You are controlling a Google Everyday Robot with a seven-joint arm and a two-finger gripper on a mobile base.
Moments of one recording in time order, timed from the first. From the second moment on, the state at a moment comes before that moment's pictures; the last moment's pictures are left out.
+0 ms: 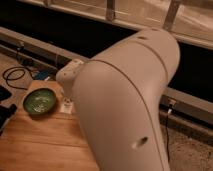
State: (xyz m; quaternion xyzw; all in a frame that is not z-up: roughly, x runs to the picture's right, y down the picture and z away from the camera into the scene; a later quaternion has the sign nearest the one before) arm -0.194 0.039 0.770 -0.25 0.06 0.71 0.66
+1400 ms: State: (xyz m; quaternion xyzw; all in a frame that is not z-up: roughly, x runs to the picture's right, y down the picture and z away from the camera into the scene) arm -0.377 0.019 0.778 -0.45 -0.14 0.54 0.70
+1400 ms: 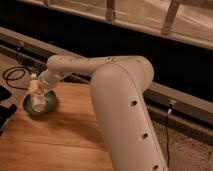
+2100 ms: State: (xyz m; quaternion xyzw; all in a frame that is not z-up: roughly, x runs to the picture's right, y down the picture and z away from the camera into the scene) arm -0.386 0.025 0.777 -0.45 -0.14 0.54 0.69
